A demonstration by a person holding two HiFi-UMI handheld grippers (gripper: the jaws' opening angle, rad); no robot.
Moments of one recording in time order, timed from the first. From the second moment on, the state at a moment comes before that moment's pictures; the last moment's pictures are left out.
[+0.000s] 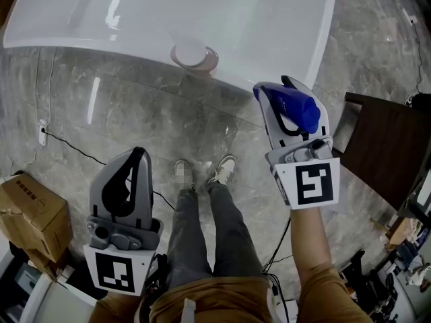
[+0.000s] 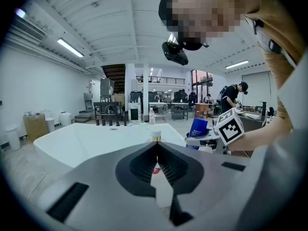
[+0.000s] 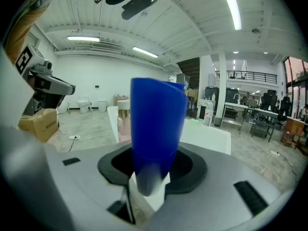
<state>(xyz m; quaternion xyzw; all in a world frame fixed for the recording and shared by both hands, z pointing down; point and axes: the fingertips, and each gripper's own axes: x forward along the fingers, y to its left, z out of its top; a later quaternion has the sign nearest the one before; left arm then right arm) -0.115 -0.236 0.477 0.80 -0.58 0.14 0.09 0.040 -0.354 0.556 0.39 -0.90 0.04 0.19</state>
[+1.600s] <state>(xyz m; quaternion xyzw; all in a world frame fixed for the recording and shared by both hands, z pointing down) -0.121 -0.223 0.506 0.79 -0.58 0.15 0.12 0.031 -0.366 0.631 0.41 -0.88 0.05 0.23</state>
